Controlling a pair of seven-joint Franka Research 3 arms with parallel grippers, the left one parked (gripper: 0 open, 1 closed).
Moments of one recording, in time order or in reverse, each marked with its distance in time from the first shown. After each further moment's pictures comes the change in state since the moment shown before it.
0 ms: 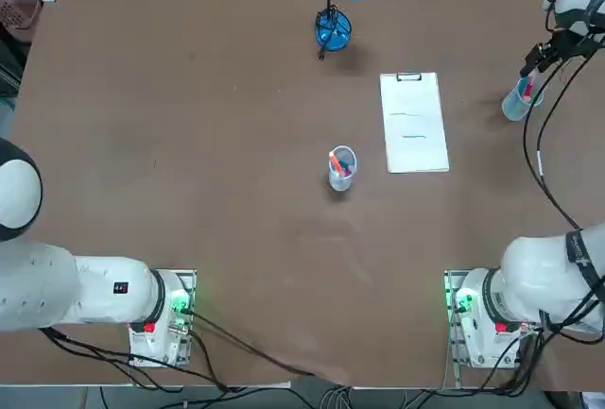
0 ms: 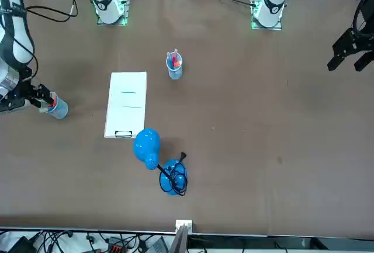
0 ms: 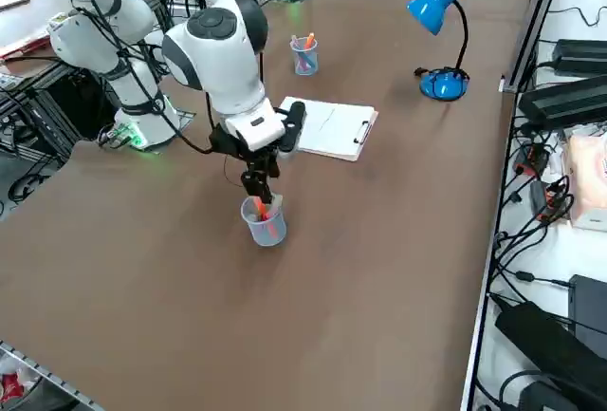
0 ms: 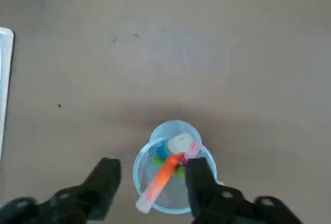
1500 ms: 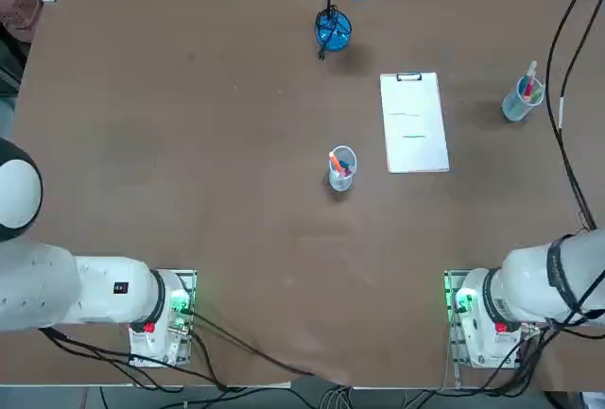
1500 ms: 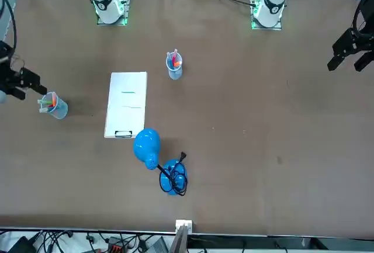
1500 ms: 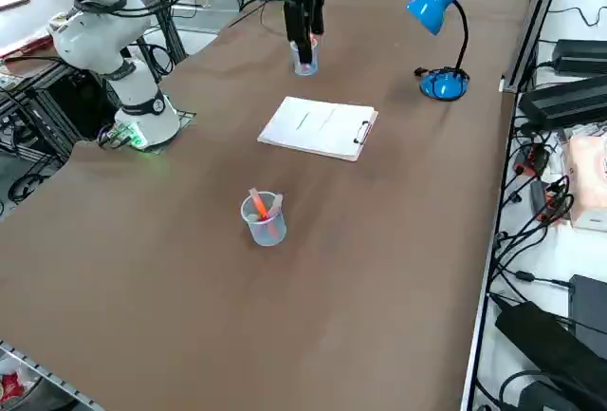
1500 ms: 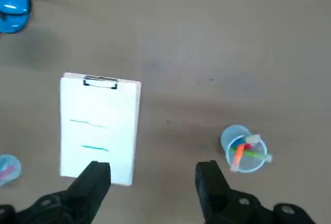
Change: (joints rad) arm 0.254 -0.069 0.024 0.573 0.010 -0.679 0.417
